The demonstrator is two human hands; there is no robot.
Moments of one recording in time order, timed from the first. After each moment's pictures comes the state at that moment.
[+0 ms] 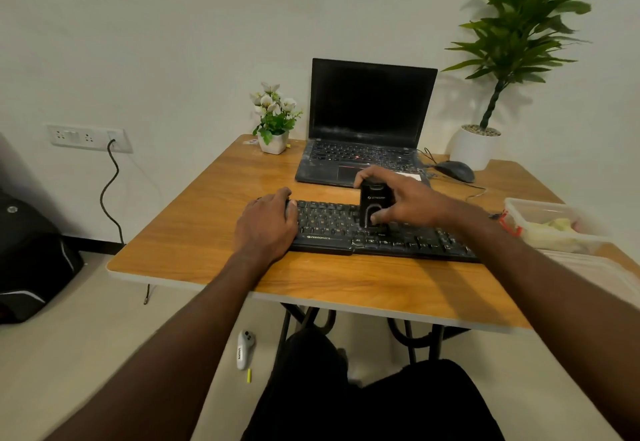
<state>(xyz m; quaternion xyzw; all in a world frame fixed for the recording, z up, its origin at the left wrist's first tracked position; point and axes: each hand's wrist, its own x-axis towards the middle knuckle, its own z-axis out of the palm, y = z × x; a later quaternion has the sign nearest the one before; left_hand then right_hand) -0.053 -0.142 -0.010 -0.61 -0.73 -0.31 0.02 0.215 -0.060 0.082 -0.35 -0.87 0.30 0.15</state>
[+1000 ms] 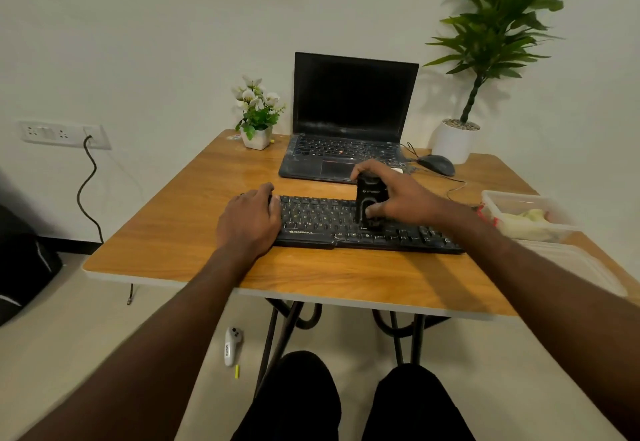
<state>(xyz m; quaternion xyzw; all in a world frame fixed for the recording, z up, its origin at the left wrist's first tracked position) -0.050 -0.142 -0.009 -0.60 -0.74 -0.30 0.03 0.235 -0.061 0.077 -0.39 -0.87 0.26 0.18</state>
